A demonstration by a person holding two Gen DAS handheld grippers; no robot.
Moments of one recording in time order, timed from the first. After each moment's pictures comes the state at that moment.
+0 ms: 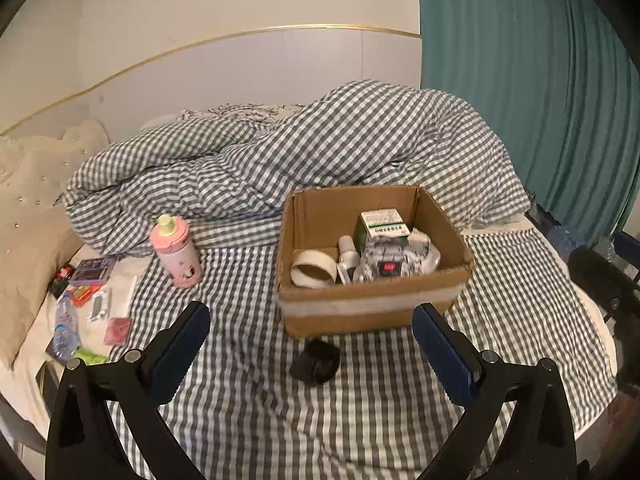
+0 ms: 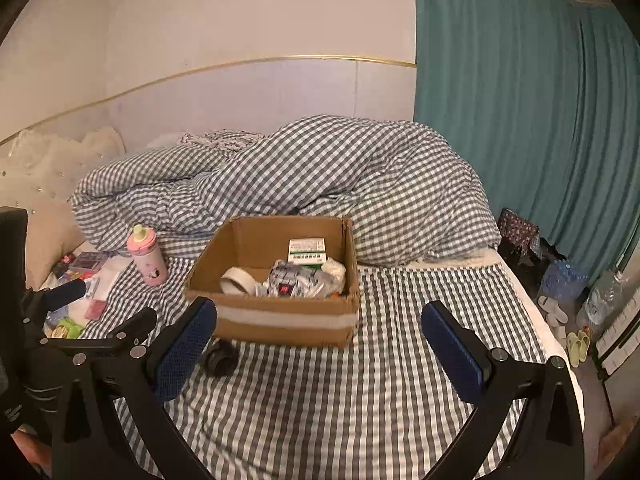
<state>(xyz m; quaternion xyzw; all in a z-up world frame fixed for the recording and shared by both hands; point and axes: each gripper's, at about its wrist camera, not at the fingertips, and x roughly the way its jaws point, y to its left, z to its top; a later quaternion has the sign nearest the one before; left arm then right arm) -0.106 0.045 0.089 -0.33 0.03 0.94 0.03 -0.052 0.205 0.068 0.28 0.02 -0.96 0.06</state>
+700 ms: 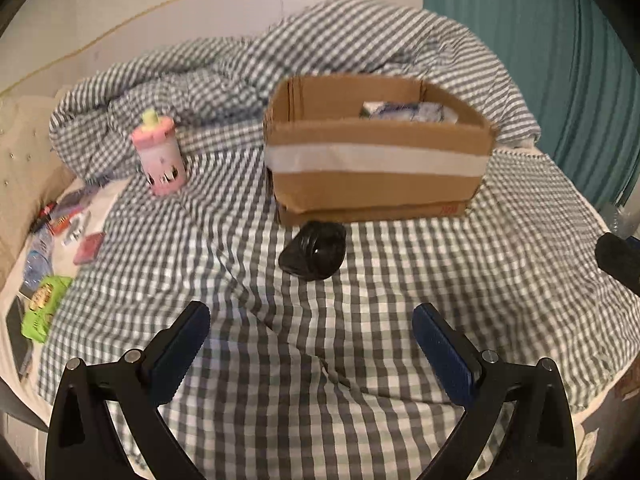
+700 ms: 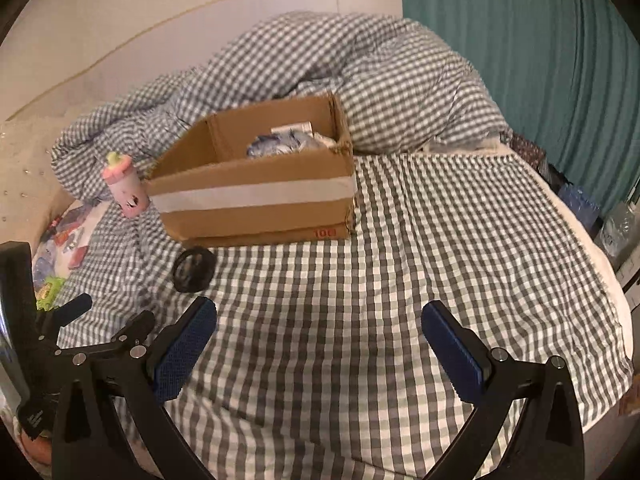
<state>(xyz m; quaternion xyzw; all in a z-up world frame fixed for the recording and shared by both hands) -0.095 0.044 -0.060 -0.41 0.03 0.91 0.02 -0.069 0.231 -0.073 0.39 -0.02 -0.92 0.05</state>
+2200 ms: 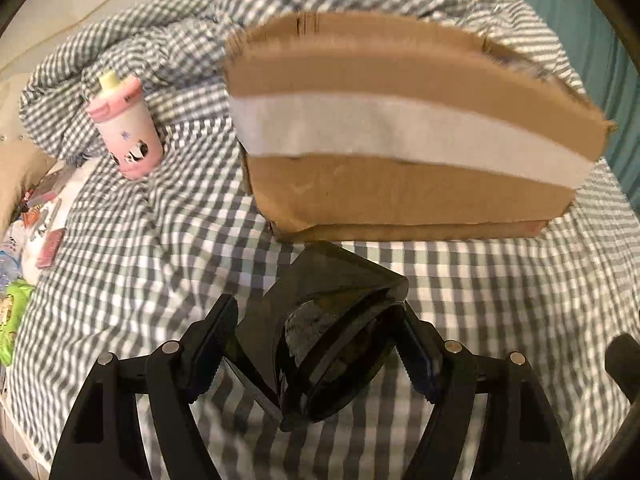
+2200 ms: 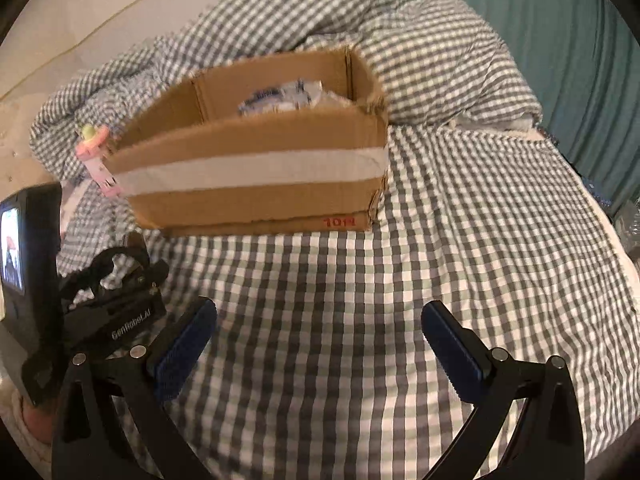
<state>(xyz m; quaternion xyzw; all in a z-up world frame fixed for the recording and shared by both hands) -0.187 0.050 -0.110 -0.44 0.02 0.90 -0.01 -0.119 0.207 -0.108 0.43 -0.01 -0.90 0.05</state>
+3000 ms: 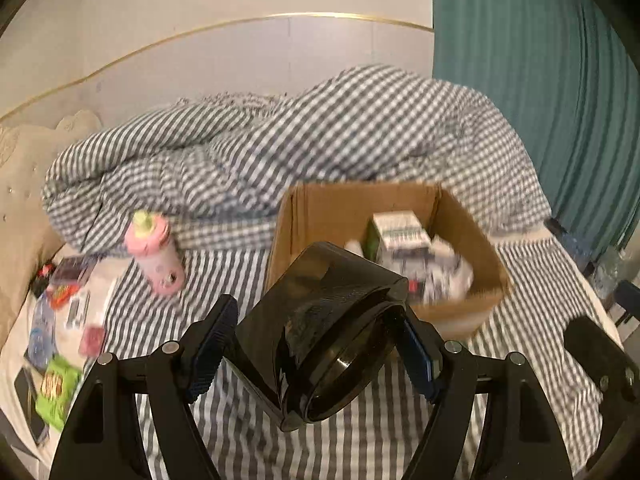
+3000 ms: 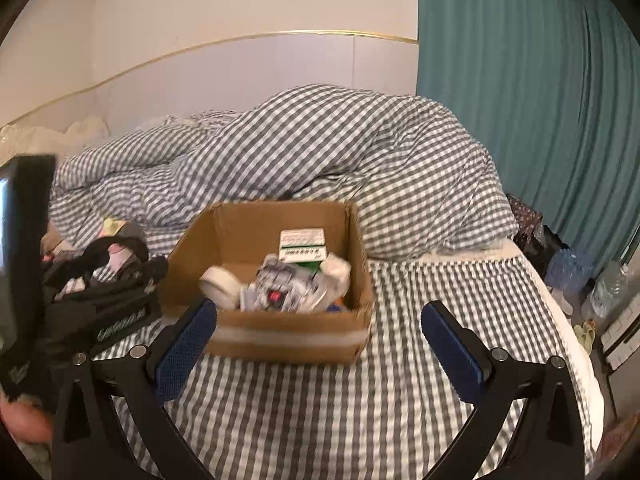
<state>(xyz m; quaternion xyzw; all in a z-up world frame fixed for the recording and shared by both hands) -0.213 0.052 0.053 -0.34 0.02 0.94 0.02 -0.160 0.191 0.024 0.31 0.02 -0.95 0.04</state>
